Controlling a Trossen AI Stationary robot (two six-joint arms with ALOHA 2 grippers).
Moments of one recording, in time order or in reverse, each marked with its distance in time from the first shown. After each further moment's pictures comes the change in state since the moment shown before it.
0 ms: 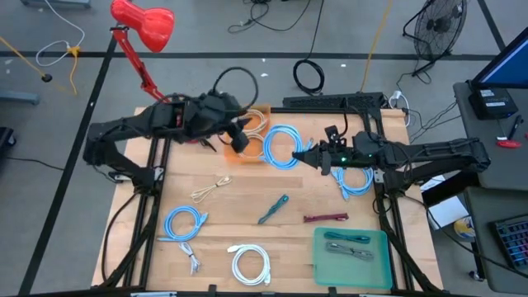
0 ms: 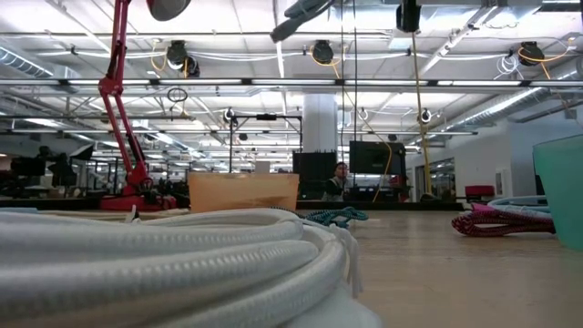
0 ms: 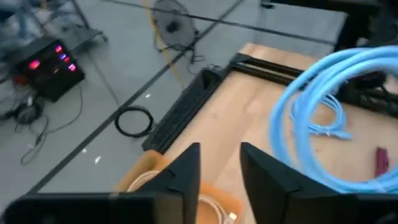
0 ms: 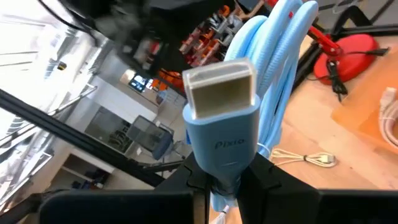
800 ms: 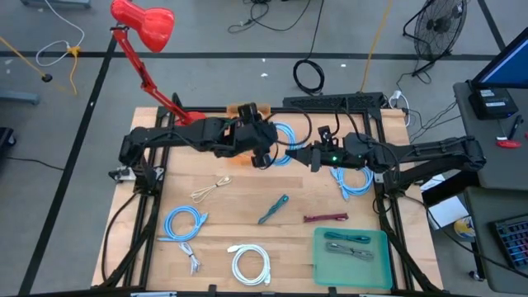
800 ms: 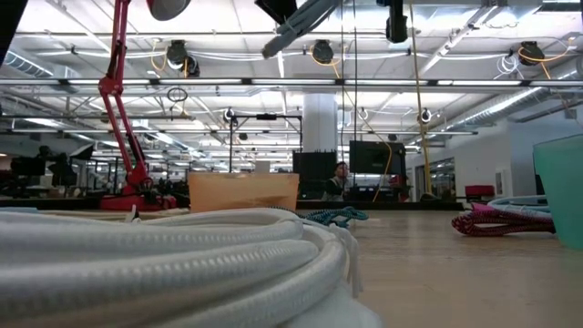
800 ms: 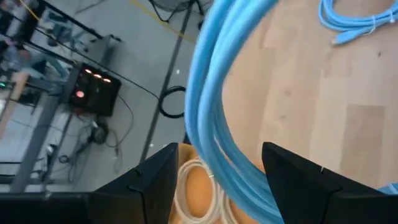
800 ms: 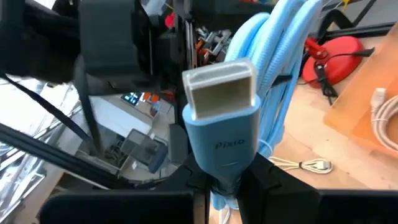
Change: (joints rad) left arm -0.066 0.339 0.229 -0.176 -0.170 0.320; right arm -0.002 0.079 -0.001 0.075 0.047 0.049
